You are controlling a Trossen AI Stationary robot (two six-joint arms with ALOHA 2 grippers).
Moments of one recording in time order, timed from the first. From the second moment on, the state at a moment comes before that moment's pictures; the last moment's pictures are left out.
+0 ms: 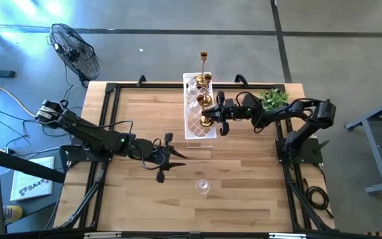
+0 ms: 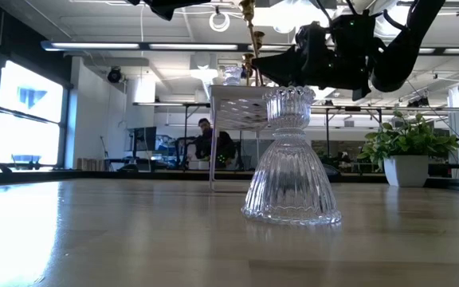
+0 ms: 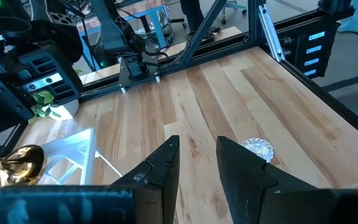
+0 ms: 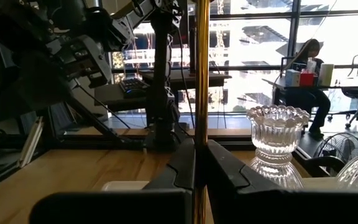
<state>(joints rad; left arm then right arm) -0.34 1.30 0.84 0.18 -0.25 0.18 -0.41 1.60 0.56 1.18 -0.49 0.07</state>
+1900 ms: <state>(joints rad) -0.34 1.30 0.84 0.18 -0.25 0.19 -0.42 1.60 0.63 0.98 -0.52 0.05</state>
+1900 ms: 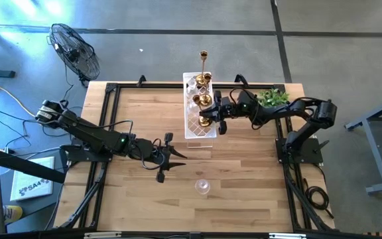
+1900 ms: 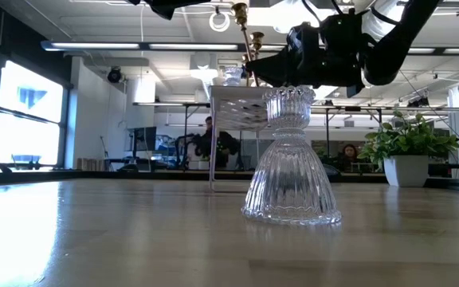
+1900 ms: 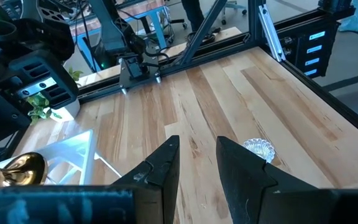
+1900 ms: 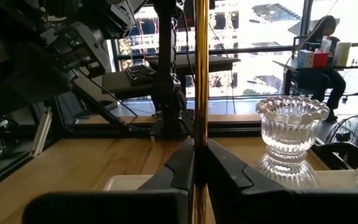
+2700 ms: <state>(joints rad) -0.34 1.30 0.84 0.15 -0.25 0.18 -0.42 1.60 0.63 0.94 -0.47 0.10</state>
